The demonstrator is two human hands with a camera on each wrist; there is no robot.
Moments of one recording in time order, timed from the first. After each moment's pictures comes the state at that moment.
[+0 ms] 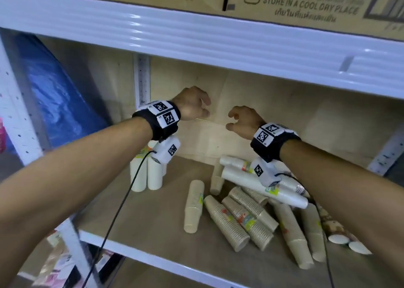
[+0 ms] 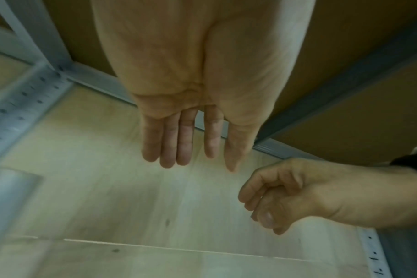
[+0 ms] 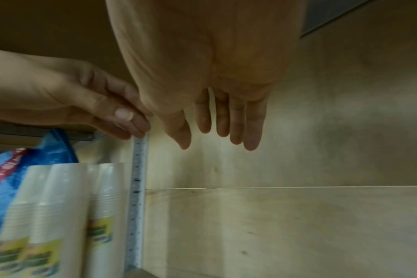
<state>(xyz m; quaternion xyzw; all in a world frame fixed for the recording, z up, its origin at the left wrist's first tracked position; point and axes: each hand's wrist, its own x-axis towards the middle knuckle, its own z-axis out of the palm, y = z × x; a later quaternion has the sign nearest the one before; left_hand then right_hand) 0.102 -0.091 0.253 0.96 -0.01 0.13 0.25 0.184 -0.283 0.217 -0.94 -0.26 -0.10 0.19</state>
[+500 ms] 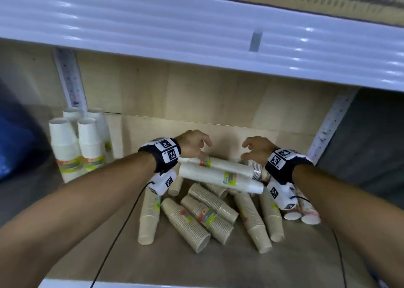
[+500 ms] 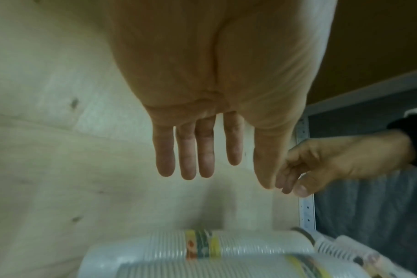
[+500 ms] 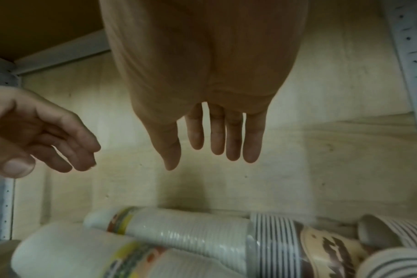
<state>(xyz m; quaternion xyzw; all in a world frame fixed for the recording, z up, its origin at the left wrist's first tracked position) 0.175 -0.216 0.151 0.96 -0.15 -0.06 0.23 0.215 -0.475 0.142 -0.98 -0.09 0.04 0.18</state>
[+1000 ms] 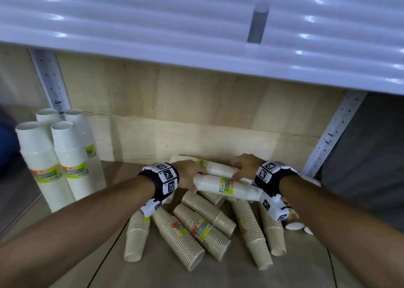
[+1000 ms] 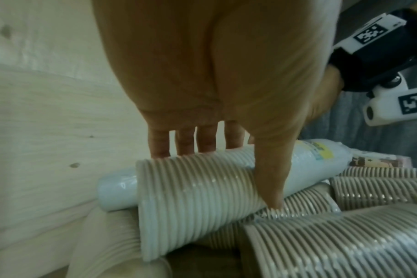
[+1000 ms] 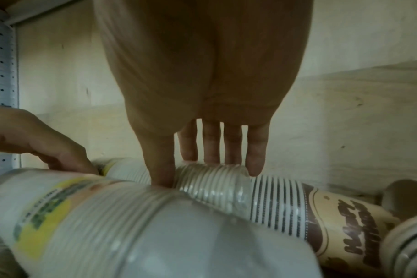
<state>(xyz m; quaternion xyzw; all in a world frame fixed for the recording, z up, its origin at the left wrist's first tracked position) 0.196 -0.229 0.080 0.97 -0.20 -0.15 0.08 0.244 -0.466 0.097 -0.97 -0.16 0.14 0.08</state>
